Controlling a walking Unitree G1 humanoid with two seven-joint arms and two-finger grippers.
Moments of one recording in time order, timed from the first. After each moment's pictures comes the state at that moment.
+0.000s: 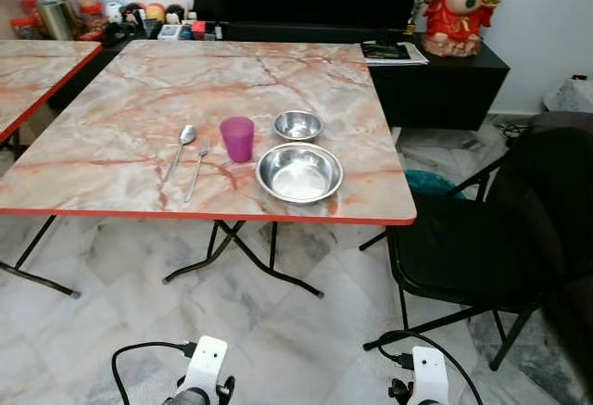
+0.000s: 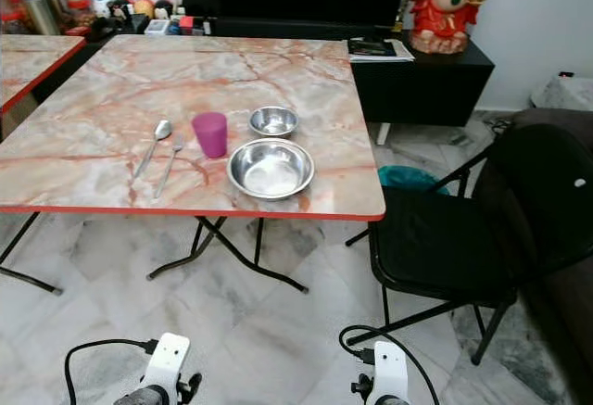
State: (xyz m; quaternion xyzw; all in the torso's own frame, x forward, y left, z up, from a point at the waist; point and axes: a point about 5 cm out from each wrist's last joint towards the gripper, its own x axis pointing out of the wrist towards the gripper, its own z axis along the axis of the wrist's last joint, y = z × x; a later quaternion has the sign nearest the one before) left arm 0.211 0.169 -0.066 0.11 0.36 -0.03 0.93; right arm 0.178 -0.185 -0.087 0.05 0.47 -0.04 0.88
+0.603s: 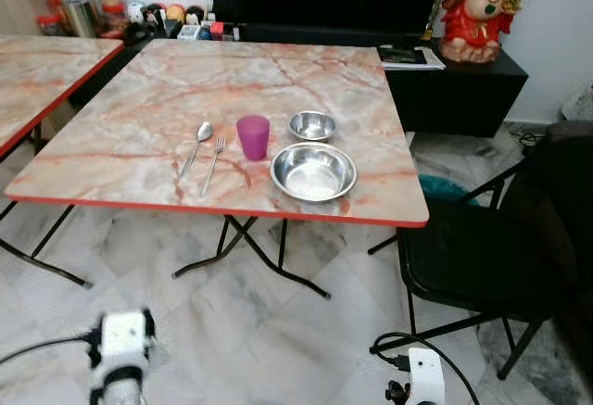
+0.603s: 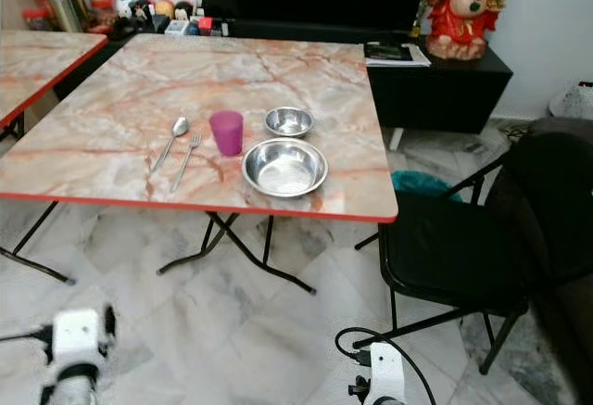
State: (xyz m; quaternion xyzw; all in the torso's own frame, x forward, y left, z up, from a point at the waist) left arm 0.229 0.240 0.040 0.14 -0.01 0.20 0.97; right arm 0.177 -0.181 -0.088 0.04 0.47 -0.02 0.88
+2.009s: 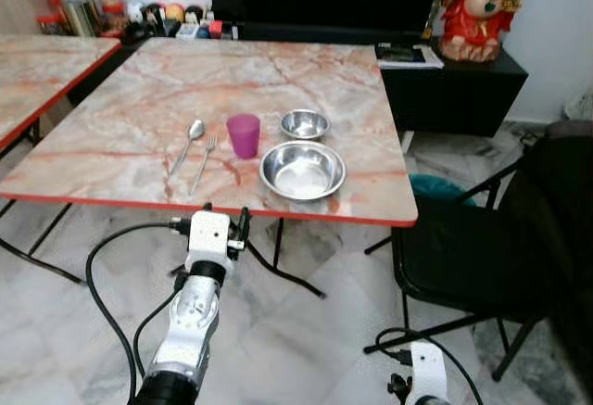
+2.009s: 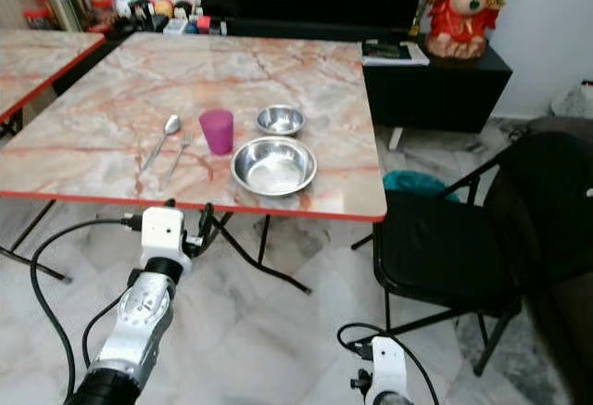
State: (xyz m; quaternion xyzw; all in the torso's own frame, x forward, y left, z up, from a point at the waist) left arm 0.305 0.145 0.093 0.06 -0.07 -0.02 0.99; right arm 0.183 -0.182 -0.085 0.04 0.46 -0.03 0.89
